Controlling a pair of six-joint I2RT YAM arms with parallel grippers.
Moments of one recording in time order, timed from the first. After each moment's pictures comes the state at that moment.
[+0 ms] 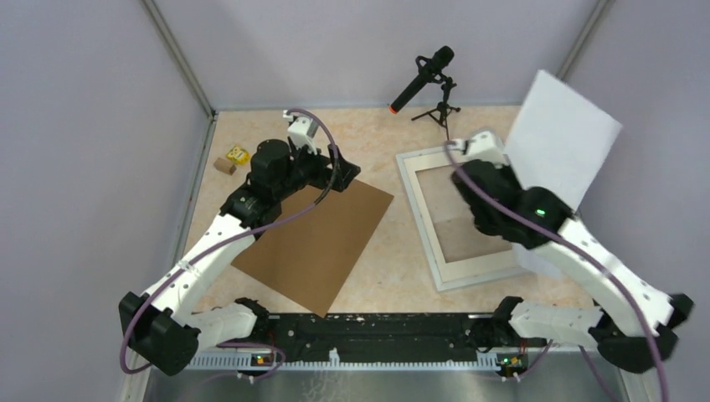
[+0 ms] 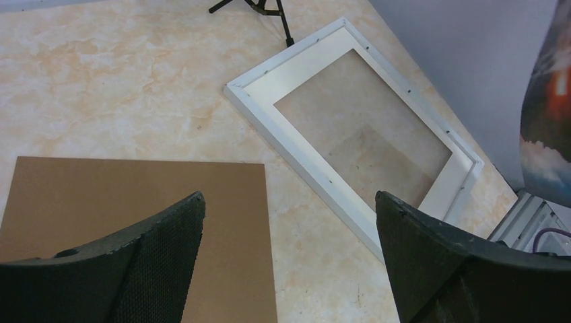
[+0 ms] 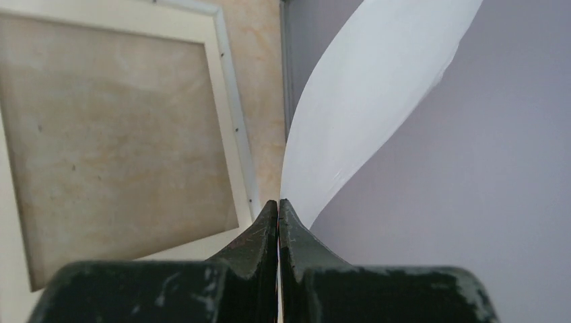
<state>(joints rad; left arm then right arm) -0.50 1.13 1.05 -0.14 0.22 -0.34 0.85 0.98 1.42 -1.17 1.11 0.07</state>
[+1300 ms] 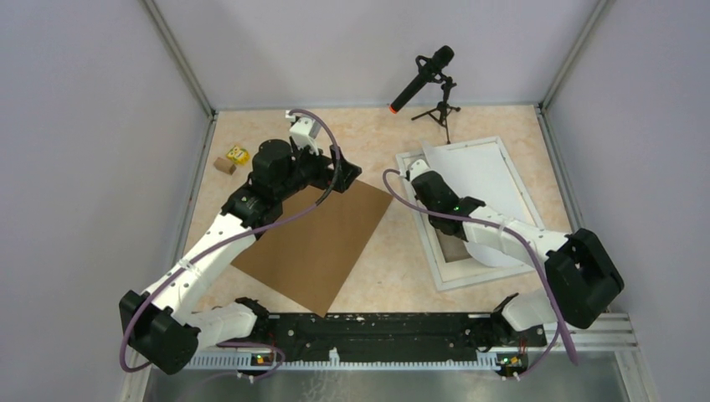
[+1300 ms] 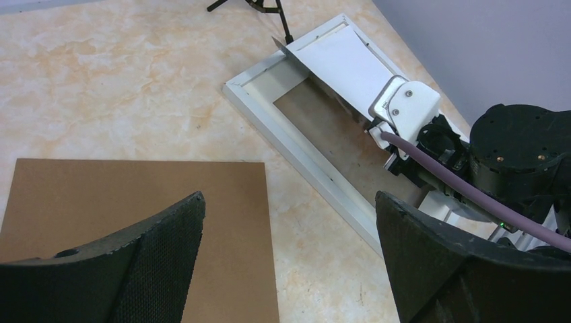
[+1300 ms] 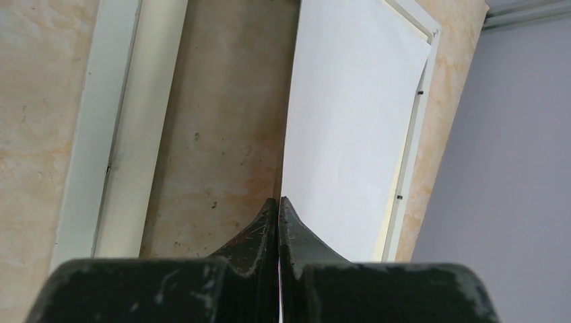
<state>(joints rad) -0.52 1.13 1.05 -0.14 0.22 -0.32 0.69 1.40 0.85 -0.27 0.65 -0.27</state>
